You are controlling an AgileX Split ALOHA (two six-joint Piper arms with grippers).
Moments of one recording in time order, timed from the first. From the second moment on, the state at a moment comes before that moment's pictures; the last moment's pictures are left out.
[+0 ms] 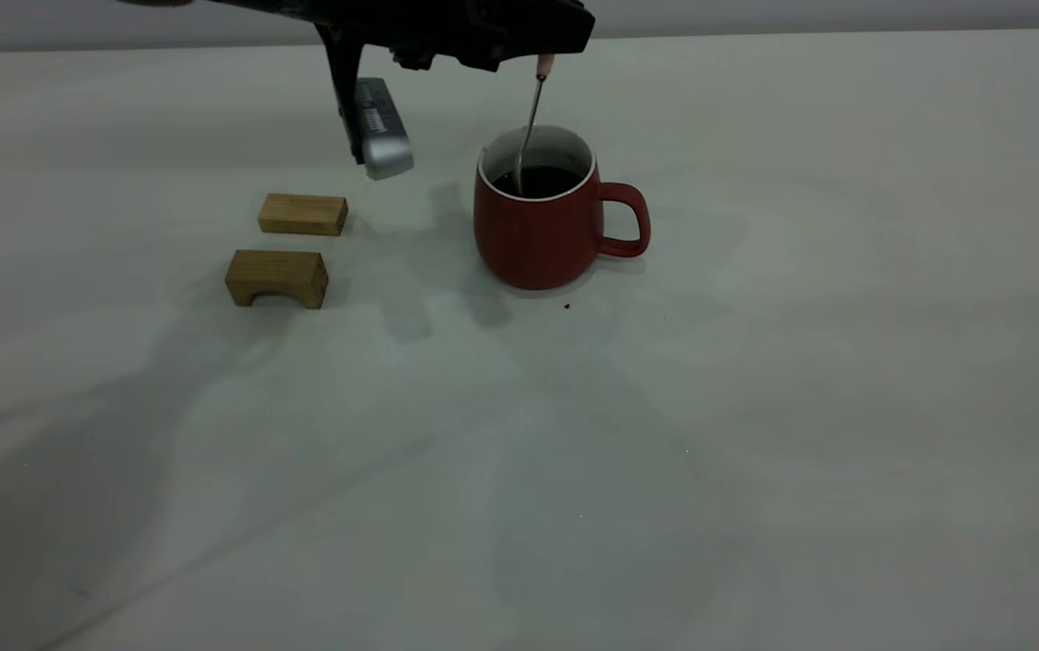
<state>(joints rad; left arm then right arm) -0.29 2.37 -1.44 -1.73 0.74 -0.89 0.07 0.02 -0.47 0.01 1.13 -0.01</state>
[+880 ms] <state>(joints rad) -0.33 2.54 -1.64 -1.73 0.68 -0.89 0.07 0.02 -0.47 0.01 1.13 -0.01</state>
